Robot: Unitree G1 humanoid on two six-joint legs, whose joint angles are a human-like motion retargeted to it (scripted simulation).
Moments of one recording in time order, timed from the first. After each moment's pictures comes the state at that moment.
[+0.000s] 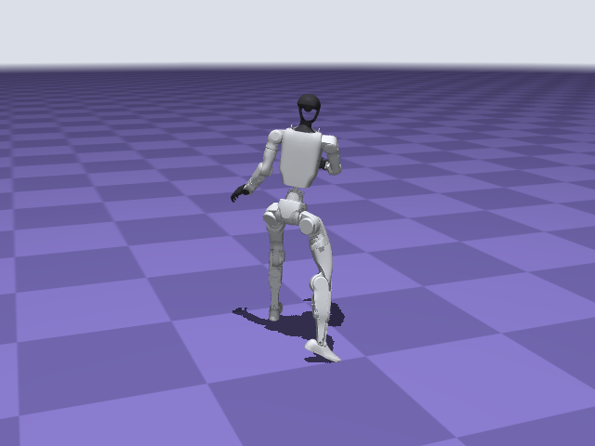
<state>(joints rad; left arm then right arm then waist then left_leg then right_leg) 0.09 0.17 0.58 0.82 0.56 -0.27 0.37 -0.72 -0.21 0.38 0.67 0.53 -0.10 0.83 0.30 -0.03 -0.16 -0.70 0.22 0.39 0.48 -0.12 -0.02 -0.12 -0.50 -0.77 0.20 0.42 0.26</state>
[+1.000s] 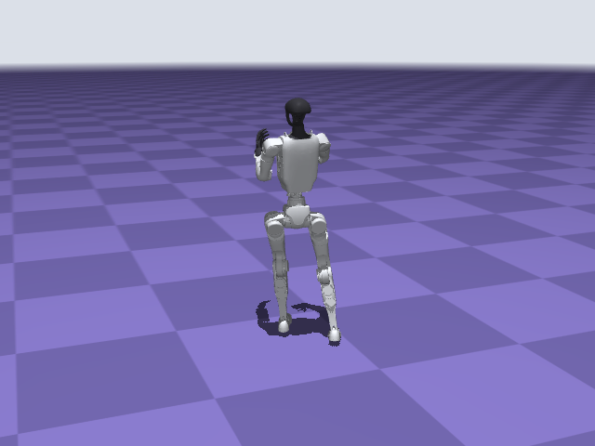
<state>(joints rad) -0.41 0.07 -0.21 0.14 -0.59 -0.27 -0.21 -0.73 -0.47 0.47 0.06 -0.38 -1.15 -0.98 0.21 -0.06 -0.18 -0.49 -0.24 -0.18 0.47 -0.11 0.05 -0.20 -0.24 -0.16 0.42 -0.06 0.15</state>
